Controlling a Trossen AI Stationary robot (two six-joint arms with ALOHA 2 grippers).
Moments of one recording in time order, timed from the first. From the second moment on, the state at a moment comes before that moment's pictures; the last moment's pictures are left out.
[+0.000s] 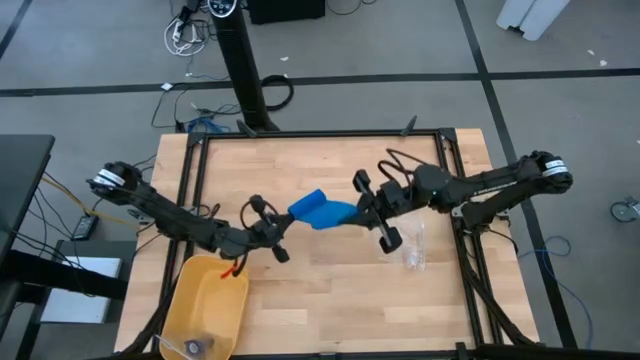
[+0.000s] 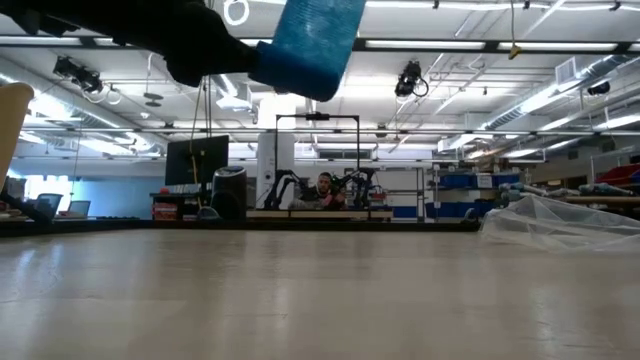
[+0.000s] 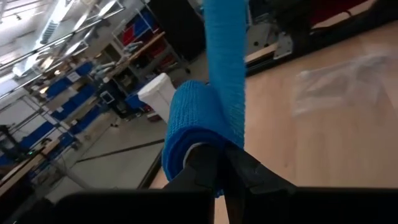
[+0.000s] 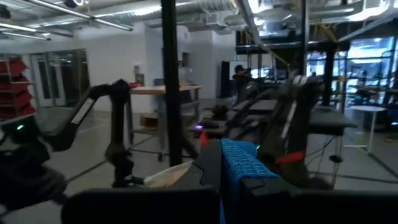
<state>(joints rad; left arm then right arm) -0.42 1.39 0.57 0.66 -0.95 0.41 0.14 1.26 0.94 0.54 -0.20 0.06</state>
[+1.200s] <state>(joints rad) -0.50 1.48 0.83 0.53 -0.66 0.41 -0.14 1.45 1.05 0.41 -0.02 0.11</state>
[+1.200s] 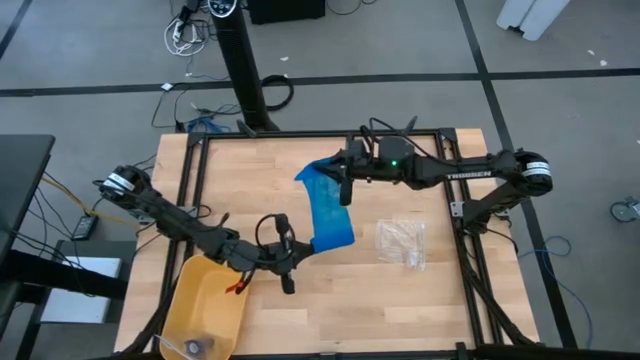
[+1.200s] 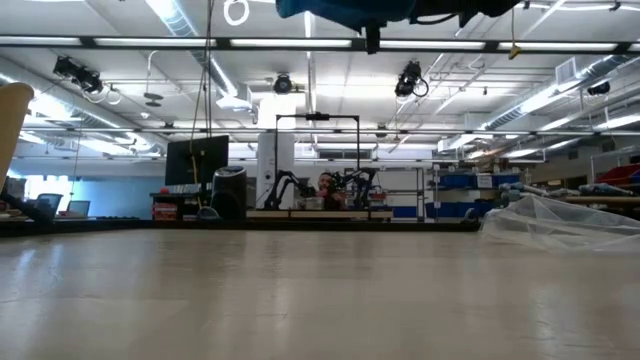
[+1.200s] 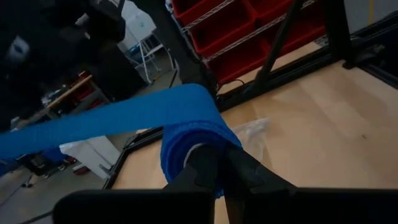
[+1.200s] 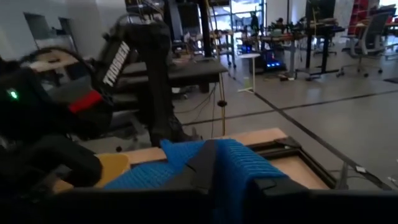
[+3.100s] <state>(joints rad) -0.51 1.48 0.83 0.40 -0.52 0.14 -0.23 1.44 1.05 -0.03 -0.13 0.35</state>
